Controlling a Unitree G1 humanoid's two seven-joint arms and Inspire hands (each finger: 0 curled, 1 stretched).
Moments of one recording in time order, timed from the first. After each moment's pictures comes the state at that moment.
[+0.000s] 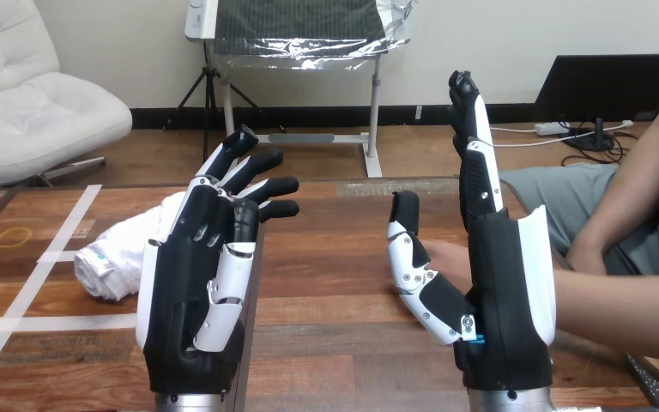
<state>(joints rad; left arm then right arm) 0.23 -0.05 -0.18 0.00 -0.17 -0.73 -0.09 0.28 -0.04 0.36 -0.34 -0.47 -0.41 -0.38</state>
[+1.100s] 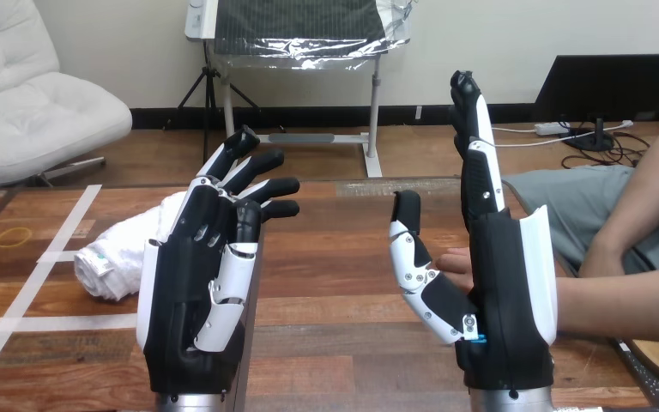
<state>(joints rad) 0.23 -0.05 -0.18 0.00 -0.17 -0.72 -0.09 0.28 -0.04 0.35 -0.34 -0.45 -0.41 -0.38</state>
